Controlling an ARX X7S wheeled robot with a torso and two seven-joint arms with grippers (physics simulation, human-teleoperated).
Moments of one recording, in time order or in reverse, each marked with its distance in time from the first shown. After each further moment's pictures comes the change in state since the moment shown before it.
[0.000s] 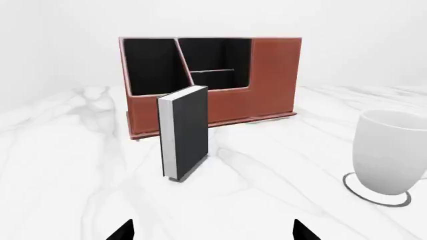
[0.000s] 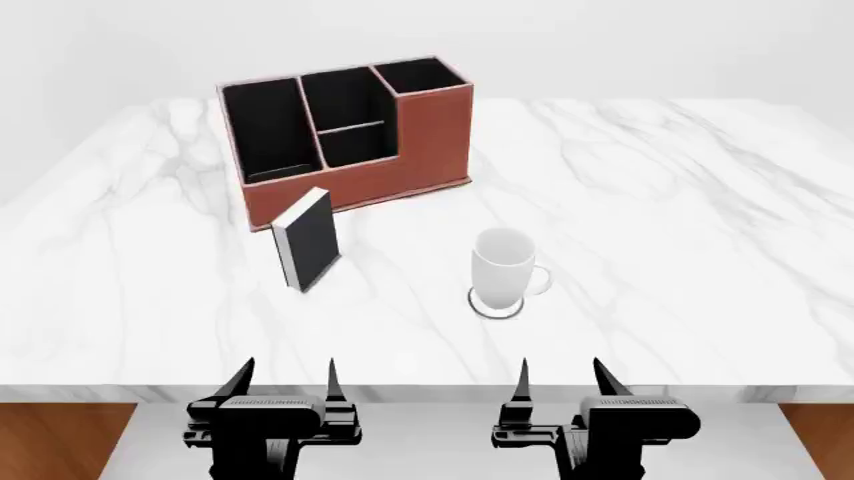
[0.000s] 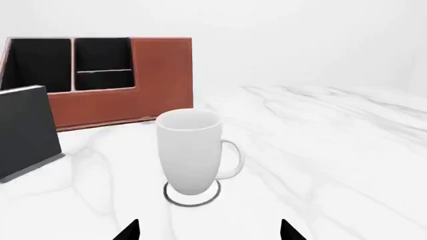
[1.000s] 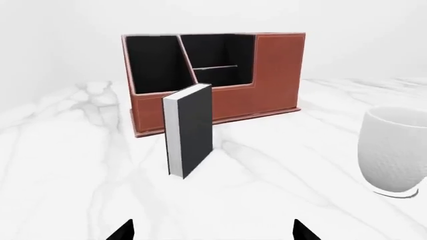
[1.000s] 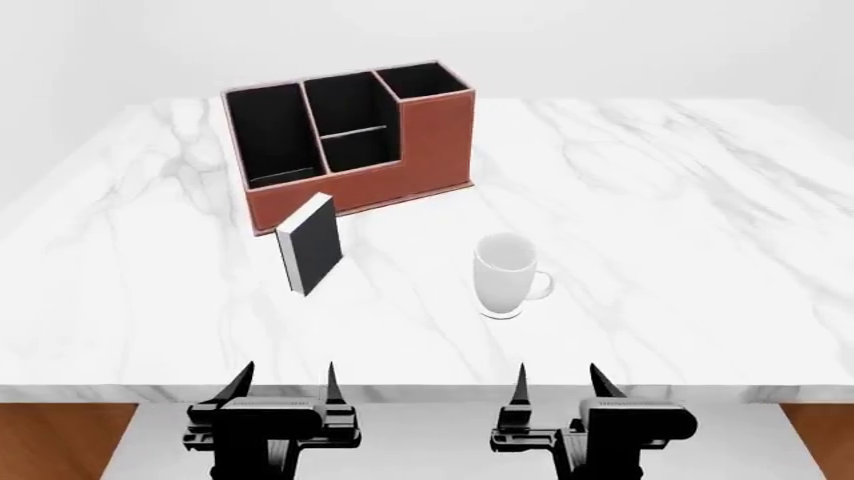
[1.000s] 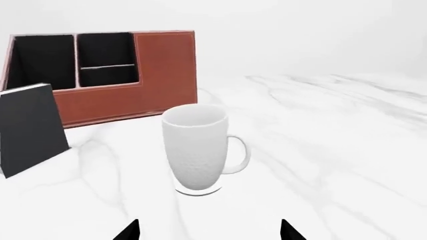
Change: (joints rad) left arm -0.003 -0.087 0.099 -0.006 -0.077 -0.012 -0.104; right arm 0.001 0.084 -0.098 0.000 0.110 0.026 0.089
